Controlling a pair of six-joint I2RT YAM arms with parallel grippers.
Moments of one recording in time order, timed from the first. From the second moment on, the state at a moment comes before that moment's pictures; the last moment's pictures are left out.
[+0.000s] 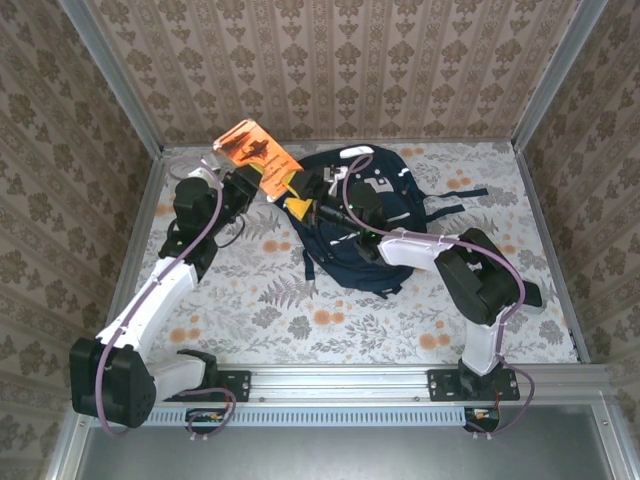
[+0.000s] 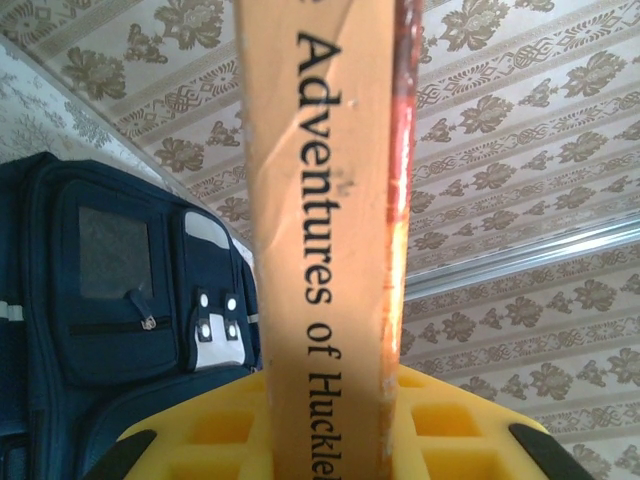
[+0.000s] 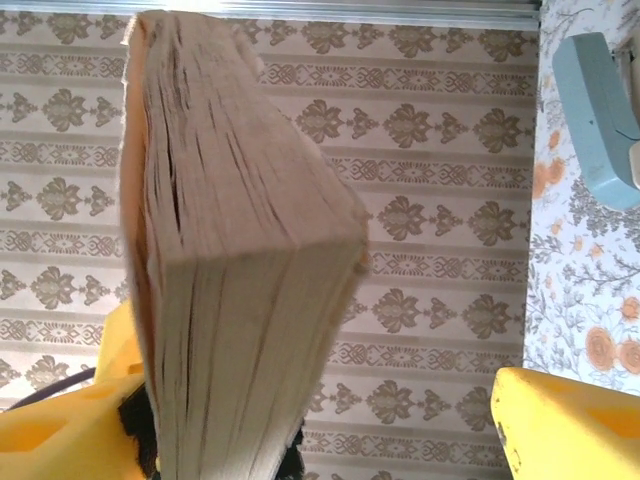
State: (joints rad) left arm -0.31 1.16 0.85 0.22 0.30 -1.15; right arm 0.66 1.88 1.13 0.85 -0.38 1.54
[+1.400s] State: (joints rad) left arm -0.69 1.70 1.38 -0.46 0.33 -0.35; right arm 0.17 1.09 0.88 -0.30 -0.08 0.81
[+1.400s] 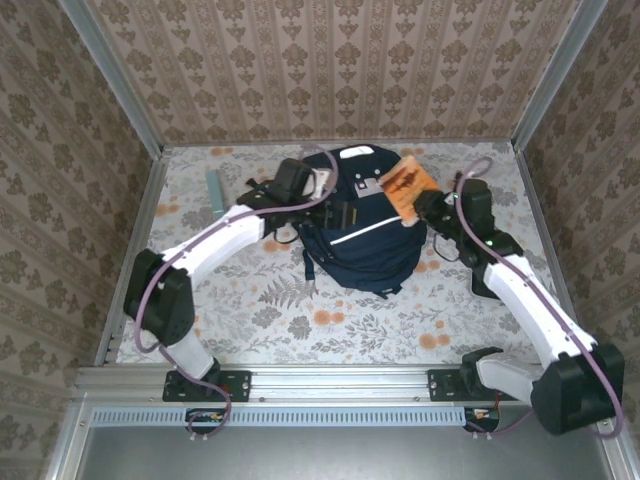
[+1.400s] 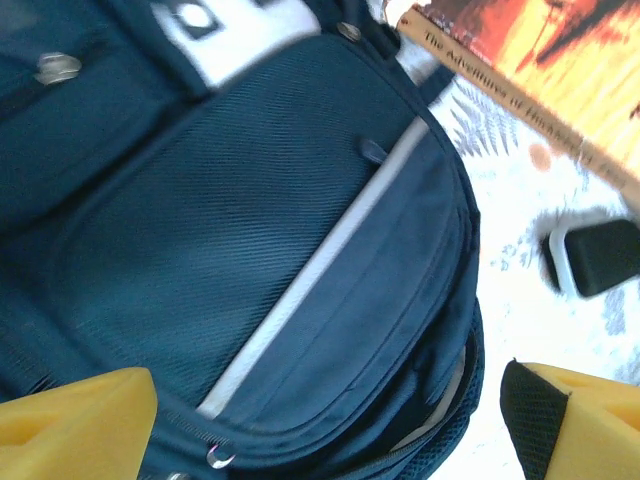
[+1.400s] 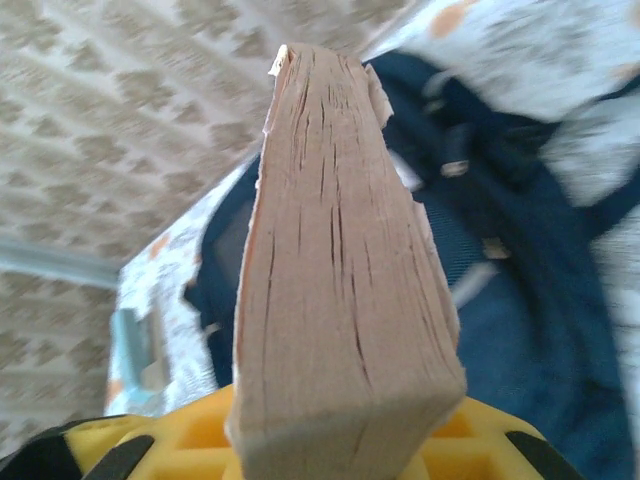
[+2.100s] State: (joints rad) left arm -0.95 2.15 1.82 -0.77 0.04 0.17; right arm -0.05 0.85 0.76 -0.59 -0.08 0.78
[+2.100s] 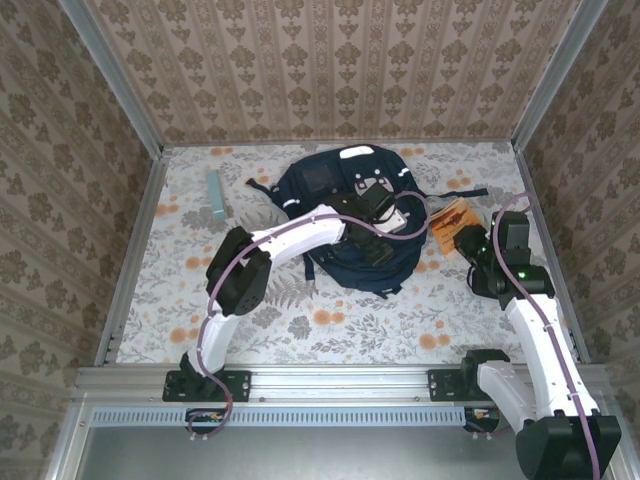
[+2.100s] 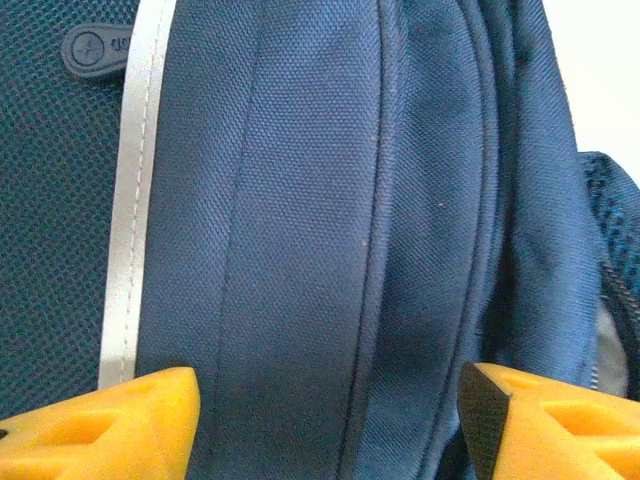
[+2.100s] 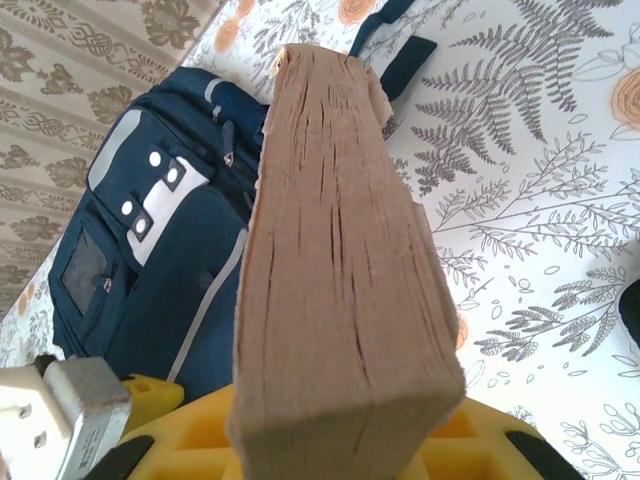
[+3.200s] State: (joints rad) left arm -0.91 1.98 1.78 -0.51 -0.23 0.31; right arm -0.05 0.68 0.73 -0.68 -0.19 0.78
